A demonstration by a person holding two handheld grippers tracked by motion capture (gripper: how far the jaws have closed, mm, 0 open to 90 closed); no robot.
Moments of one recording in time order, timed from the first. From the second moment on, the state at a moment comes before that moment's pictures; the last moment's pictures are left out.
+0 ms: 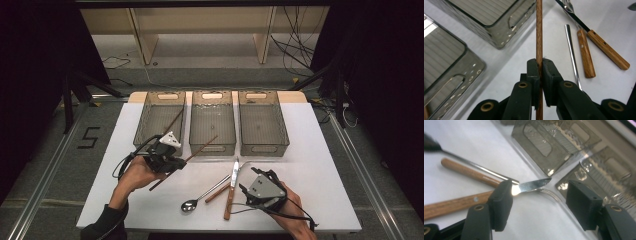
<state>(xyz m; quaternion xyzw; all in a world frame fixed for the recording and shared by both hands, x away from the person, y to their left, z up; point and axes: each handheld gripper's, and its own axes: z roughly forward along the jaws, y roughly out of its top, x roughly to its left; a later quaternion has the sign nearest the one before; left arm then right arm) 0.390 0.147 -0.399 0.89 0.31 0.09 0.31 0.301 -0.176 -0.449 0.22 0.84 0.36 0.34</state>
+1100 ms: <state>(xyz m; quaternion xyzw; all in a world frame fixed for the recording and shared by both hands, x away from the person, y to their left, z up) 0.487 0.192 -0.359 0.84 0.41 0.16 0.32 0.300 -0.225 -0.452 0.36 0.78 0.48 0.17</state>
